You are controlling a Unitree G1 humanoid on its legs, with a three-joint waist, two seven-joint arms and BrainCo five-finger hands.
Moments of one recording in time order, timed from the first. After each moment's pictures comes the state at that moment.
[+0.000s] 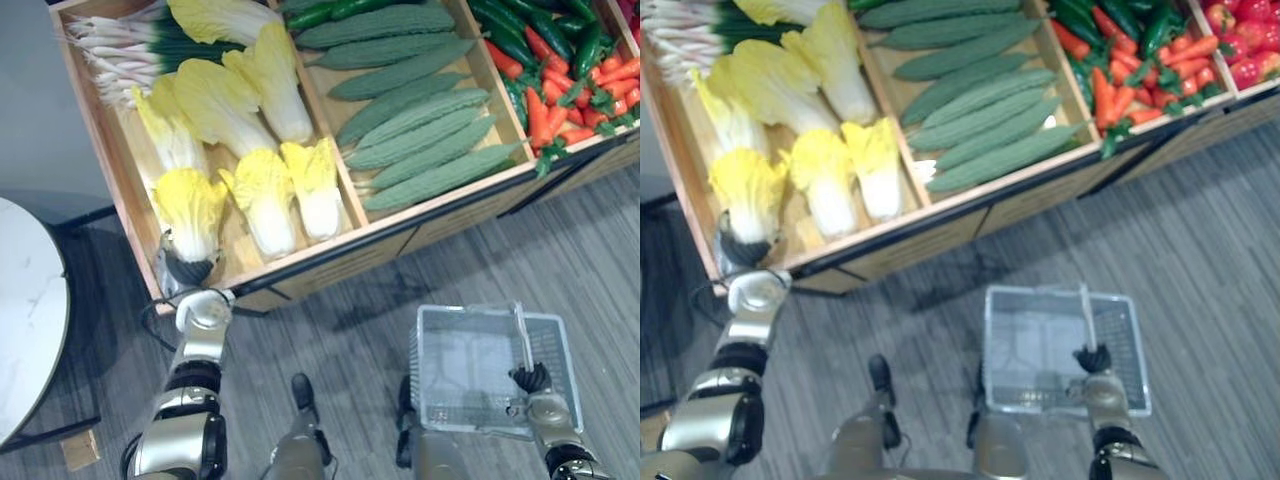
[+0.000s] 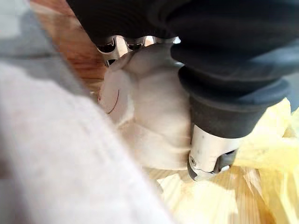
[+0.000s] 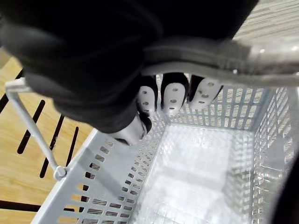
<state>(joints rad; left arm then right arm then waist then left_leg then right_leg) -0.55 0.34 0.23 0.85 0.28 -0.09 0.60 -0.22 -0.30 -0.31 1.09 -0.31 -0.15 -0.16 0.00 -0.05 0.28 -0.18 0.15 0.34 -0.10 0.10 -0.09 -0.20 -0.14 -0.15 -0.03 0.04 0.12</state>
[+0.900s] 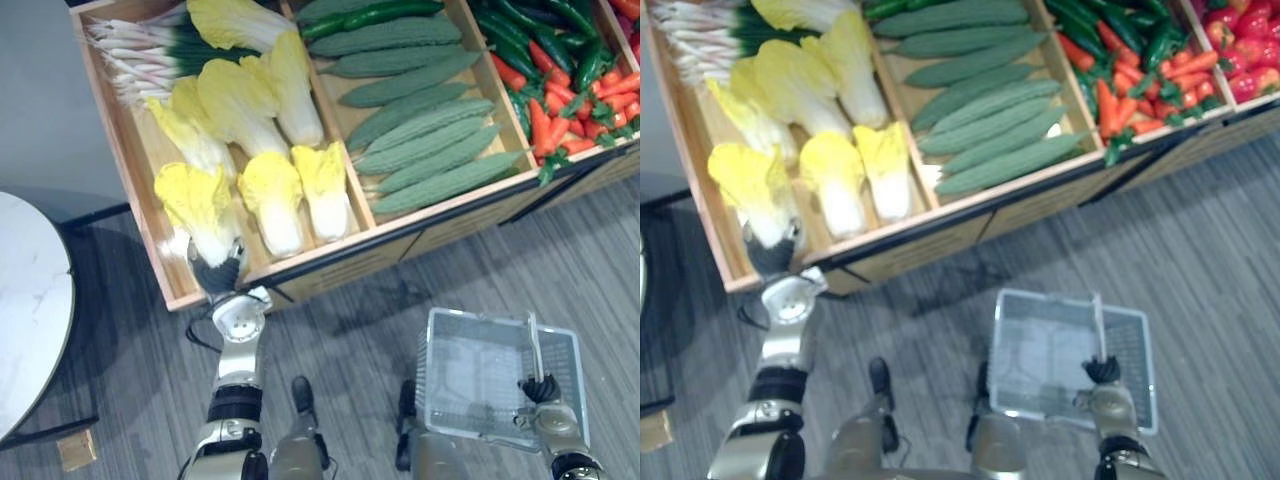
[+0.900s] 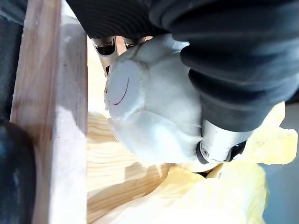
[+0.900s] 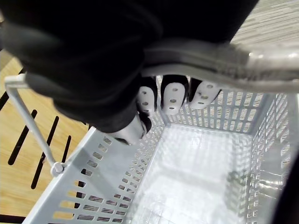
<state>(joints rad) -0.34 0.07 0.23 0.36 -0.05 -0.14 0.63 -0.18 -0.30 -0.37 1.10 -0.32 -0.16 -0.17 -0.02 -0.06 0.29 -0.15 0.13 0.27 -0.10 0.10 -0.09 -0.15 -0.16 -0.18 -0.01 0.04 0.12</state>
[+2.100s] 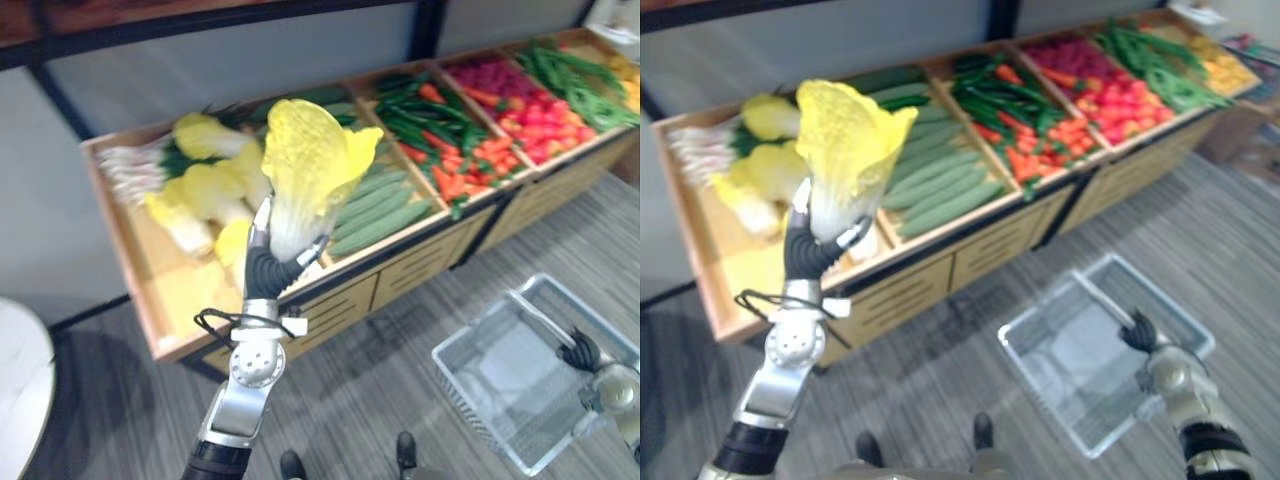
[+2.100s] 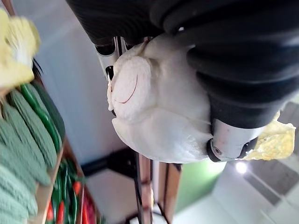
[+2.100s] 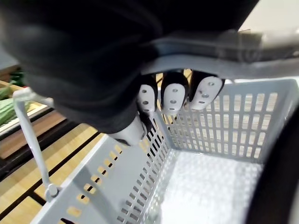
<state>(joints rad) -0.05 0.27 -0.19 -0.22 0.20 -0.30 0.30 -0.15 -0.76 0.09 0.71 -0.43 -0.23 0.01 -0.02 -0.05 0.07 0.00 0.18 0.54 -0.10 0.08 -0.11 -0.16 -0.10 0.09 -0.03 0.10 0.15</state>
